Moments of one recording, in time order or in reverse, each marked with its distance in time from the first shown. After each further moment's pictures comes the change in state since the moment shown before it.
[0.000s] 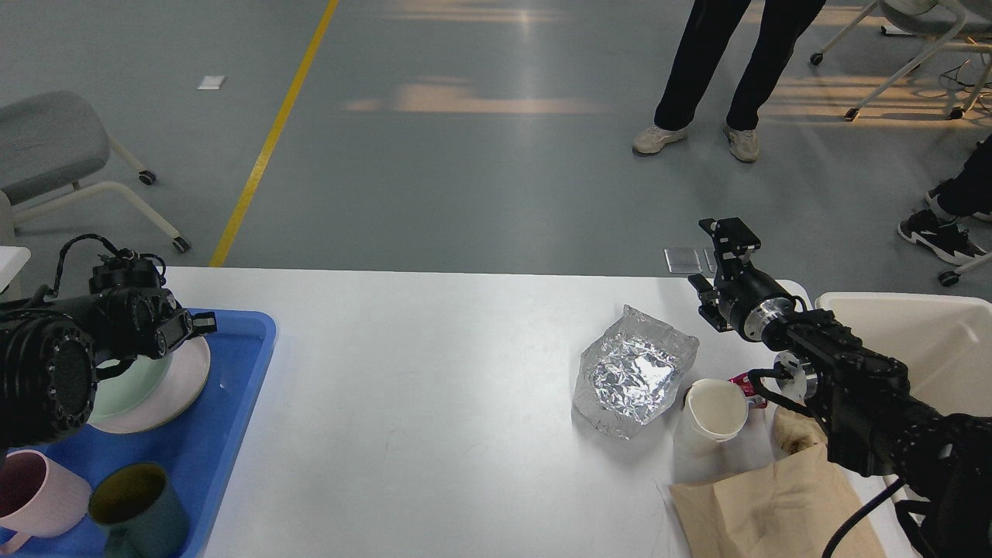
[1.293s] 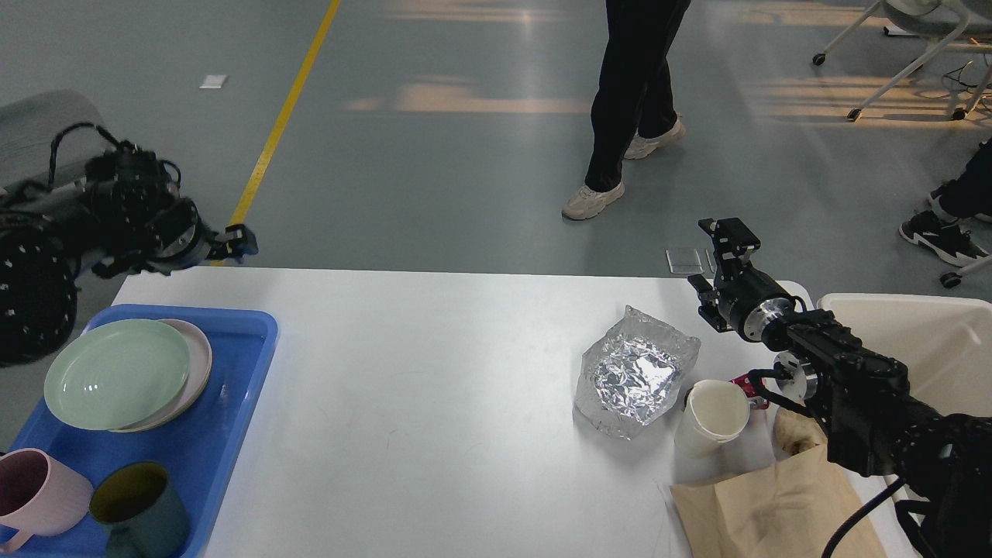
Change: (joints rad) left arm -0.342 0.012 -0.107 -0.017 -0.002 -0.289 -0.001; right arm 0.000 0.000 0.000 0.000 0.000 0.000 0.000
